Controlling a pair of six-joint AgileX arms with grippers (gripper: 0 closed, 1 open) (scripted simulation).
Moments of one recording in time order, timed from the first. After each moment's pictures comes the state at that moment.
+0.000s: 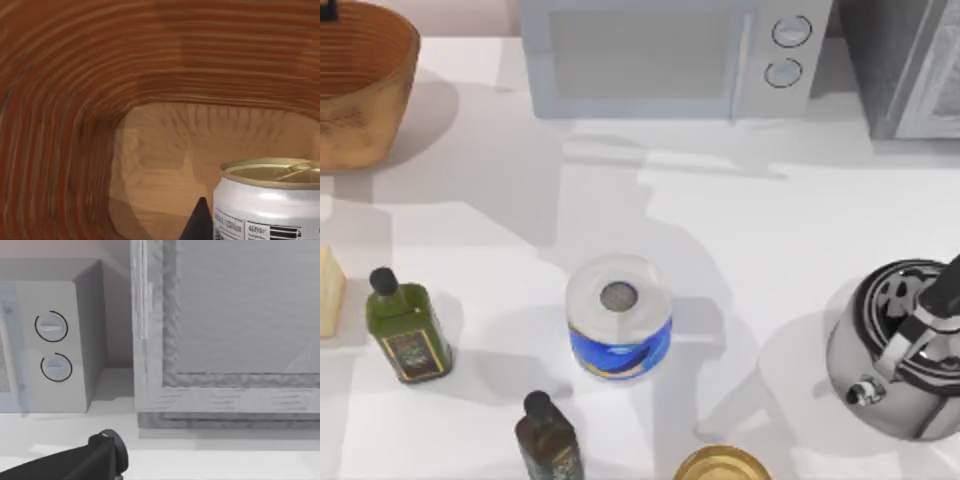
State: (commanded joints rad) left arm 0.14 2.11 1.88 -0.76 0.04 0.10; right arm 0.00 0.00 0.00 0.00 0.00 0.00
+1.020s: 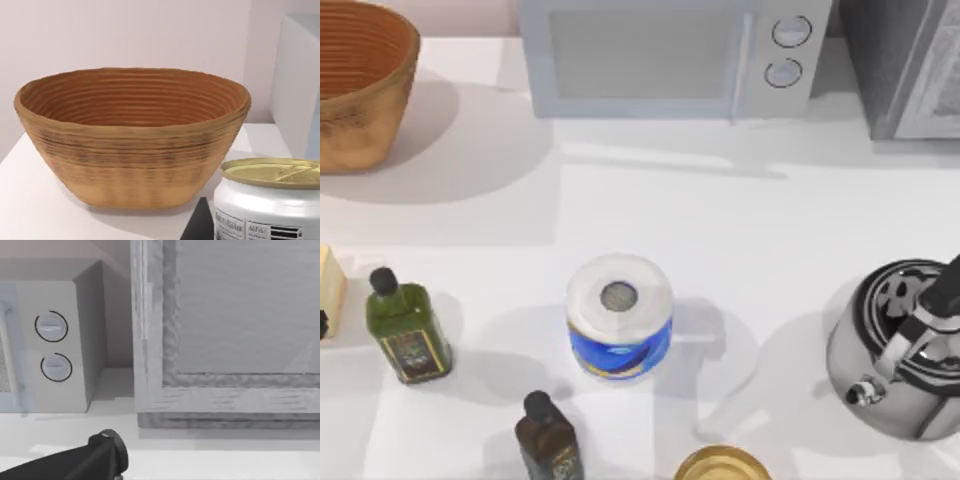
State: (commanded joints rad) left arm 0.01 0.20 0.20 -0.07 -0.01 0.00; right arm 0.00 0.00 0.00 0.00 0.00 0.00
